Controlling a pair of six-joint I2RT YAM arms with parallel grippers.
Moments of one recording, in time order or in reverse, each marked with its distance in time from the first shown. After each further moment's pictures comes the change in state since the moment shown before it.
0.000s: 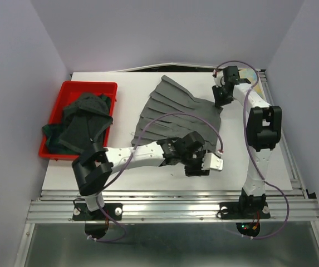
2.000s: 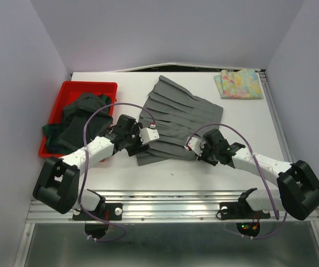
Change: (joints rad) left arm 0.676 -0.400 -0.474 -0.016 -0.221 0.260; right arm 0.512 -0.889 -1.197 0.328 0.027 -0.452
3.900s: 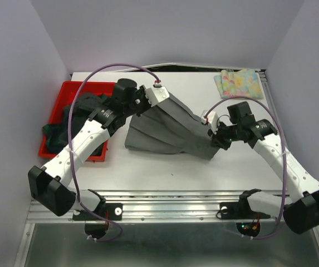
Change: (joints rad) left arm -0.082 -0.039 0.540 -0.111 -0.070 -0.111; right arm -0.183 -0.172 0.431 -0.552 -0.325 0.000
